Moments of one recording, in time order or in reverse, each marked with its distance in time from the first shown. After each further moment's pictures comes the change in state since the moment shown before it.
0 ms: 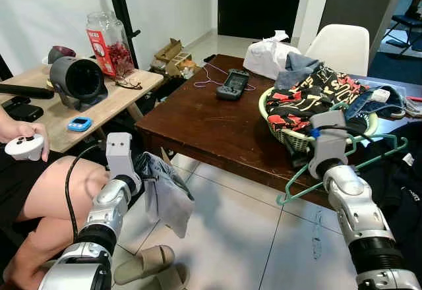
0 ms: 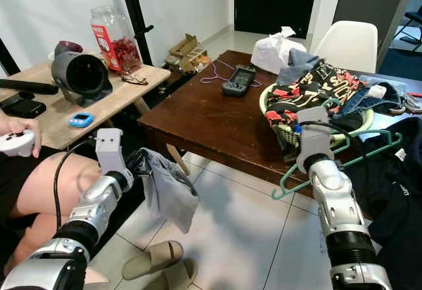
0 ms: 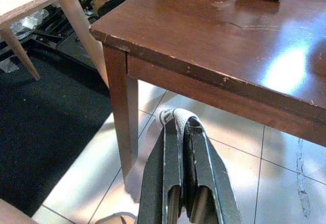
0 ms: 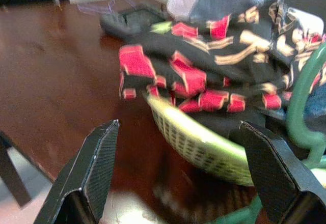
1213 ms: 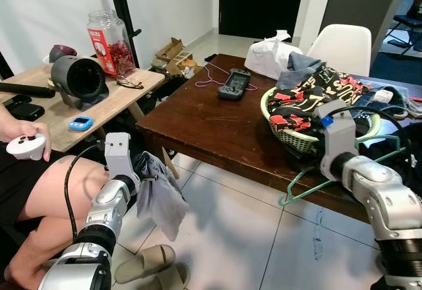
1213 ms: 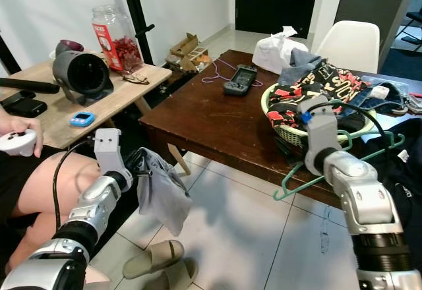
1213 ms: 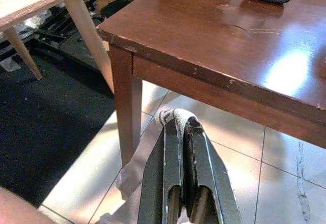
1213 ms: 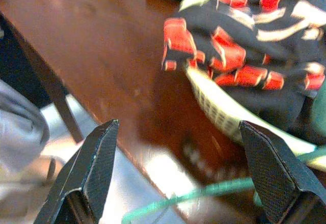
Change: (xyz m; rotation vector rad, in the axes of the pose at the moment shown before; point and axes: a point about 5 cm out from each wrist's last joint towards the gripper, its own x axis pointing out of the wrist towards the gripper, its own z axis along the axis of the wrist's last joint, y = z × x) left arm 0.000 0.001 0.001 -0.009 -0.010 -0.002; right arm -0.026 -0.020 0.028 0.048 0.195 0.204
